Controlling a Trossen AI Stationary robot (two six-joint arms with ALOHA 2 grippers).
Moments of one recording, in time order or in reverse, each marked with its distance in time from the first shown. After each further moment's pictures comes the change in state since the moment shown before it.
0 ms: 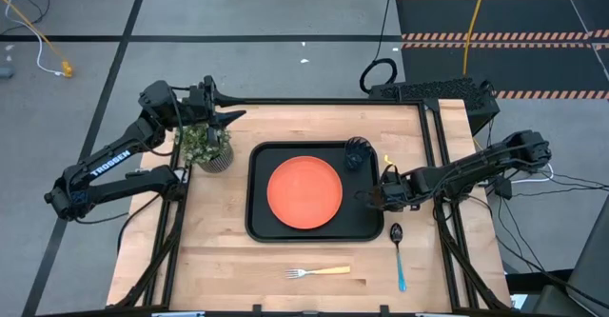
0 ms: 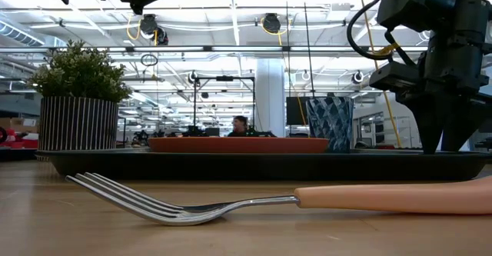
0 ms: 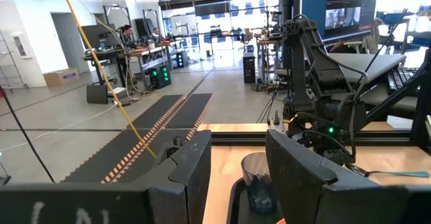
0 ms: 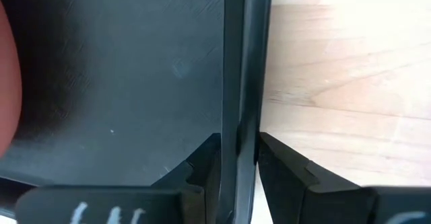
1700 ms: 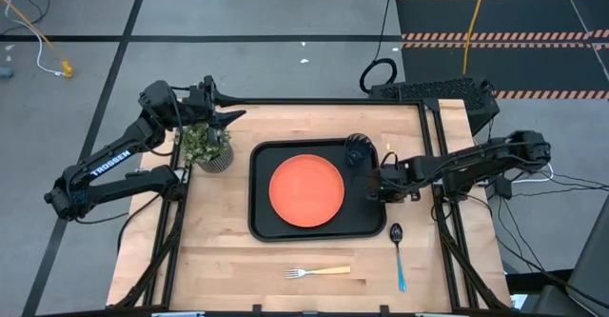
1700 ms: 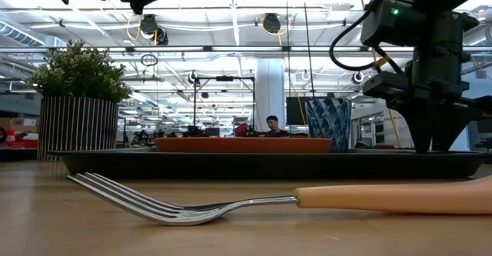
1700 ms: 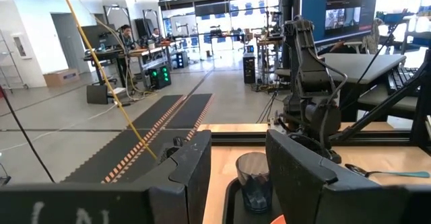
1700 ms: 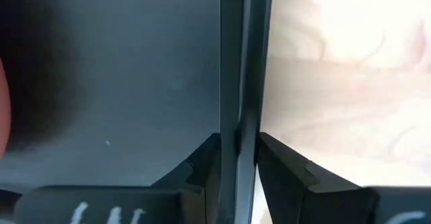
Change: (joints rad) left arm 0.000 0.000 0.000 0.001 0.000 0.000; right arm -0.152 0.001 -0.001 -0.048 -0.086 -0.183
